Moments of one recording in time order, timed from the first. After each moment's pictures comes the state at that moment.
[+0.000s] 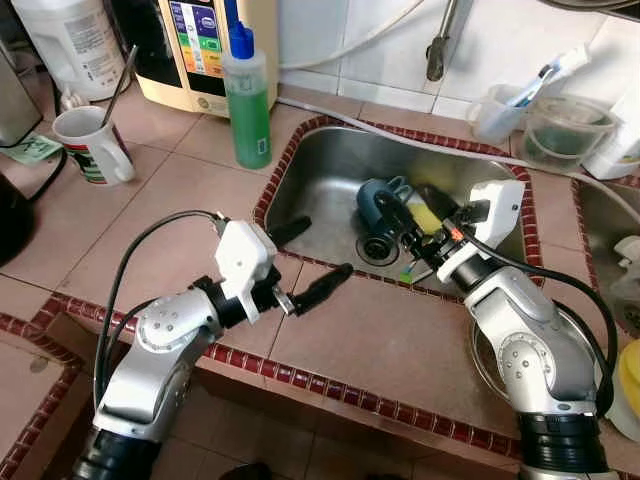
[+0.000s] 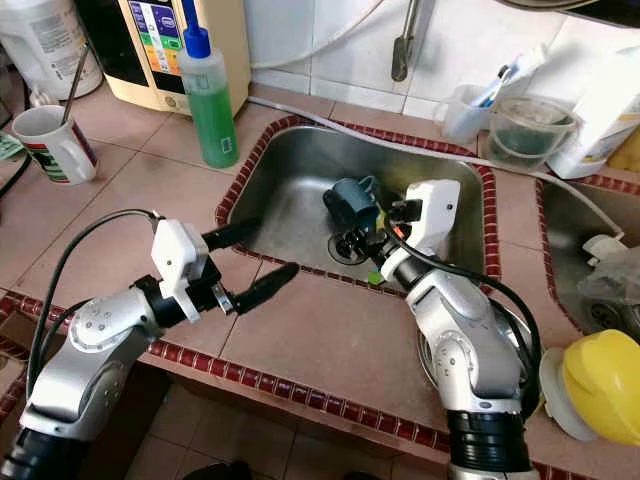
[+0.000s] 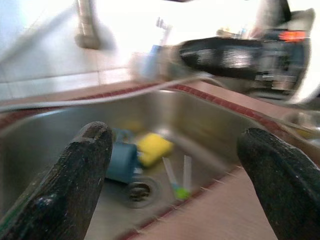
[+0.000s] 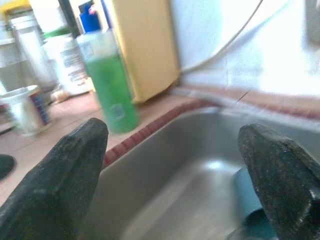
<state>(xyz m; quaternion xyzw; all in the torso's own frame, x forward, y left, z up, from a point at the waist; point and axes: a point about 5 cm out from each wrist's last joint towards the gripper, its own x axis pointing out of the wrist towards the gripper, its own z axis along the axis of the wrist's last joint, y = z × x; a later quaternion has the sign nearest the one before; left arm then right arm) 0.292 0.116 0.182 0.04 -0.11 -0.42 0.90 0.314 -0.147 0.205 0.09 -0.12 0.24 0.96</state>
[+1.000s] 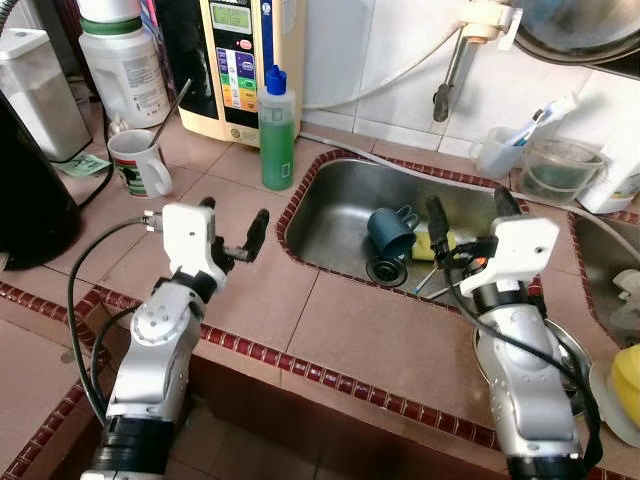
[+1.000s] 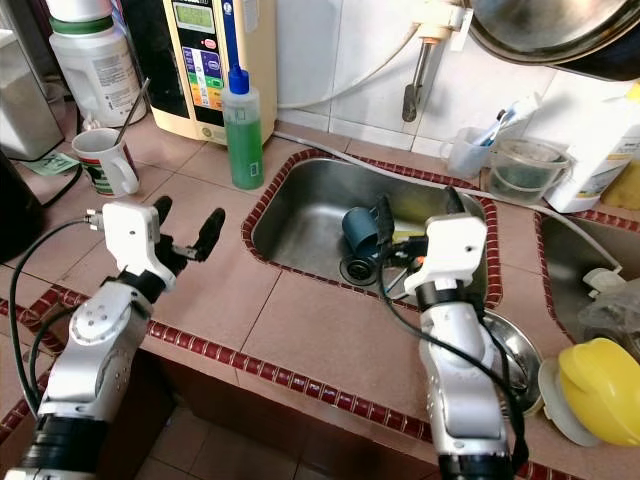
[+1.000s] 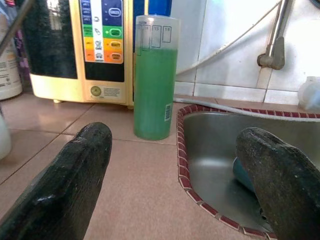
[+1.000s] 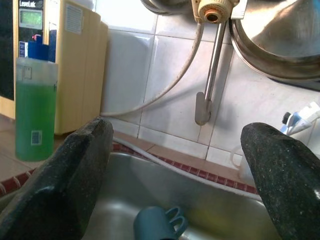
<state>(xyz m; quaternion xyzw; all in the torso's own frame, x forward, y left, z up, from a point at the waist) 0.312 0.155 0.149 -0.01 -0.08 -0.13 0.99 0.285 -0.160 0.168 -0.05 -0.19 0.03 0.98</state>
